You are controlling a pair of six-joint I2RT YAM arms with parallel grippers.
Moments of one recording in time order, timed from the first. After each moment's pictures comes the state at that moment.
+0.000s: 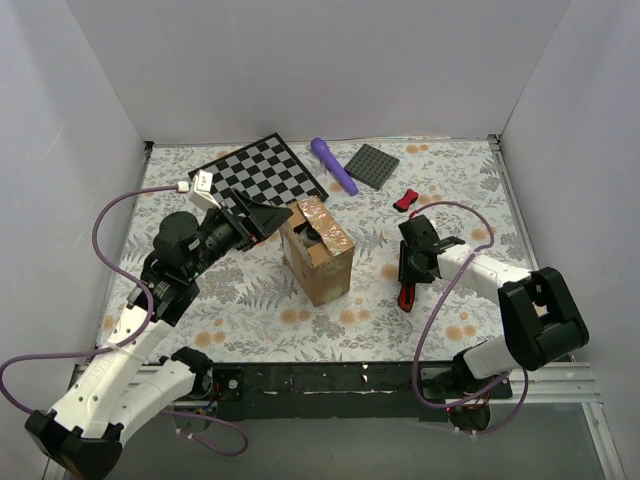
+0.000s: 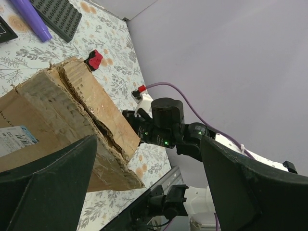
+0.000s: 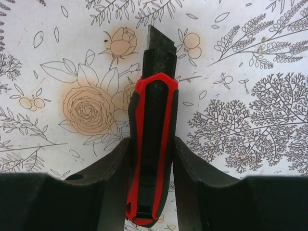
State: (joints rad) left arm -0.48 0.79 0.88 -0.16 0.21 -0.96; right arm 0.46 1.45 0.75 -0.44 0.18 0.47
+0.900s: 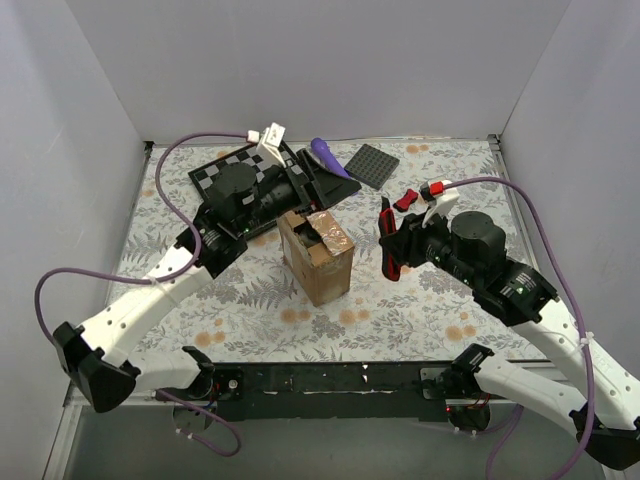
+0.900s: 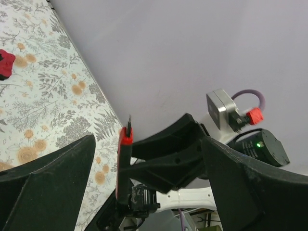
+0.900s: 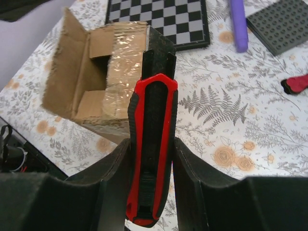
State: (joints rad) left arm -0.73 1.18 1.23 -0.01 0.24 -0.95; right arm 0.76 0.81 1.02 -0.53 0.06 0.31
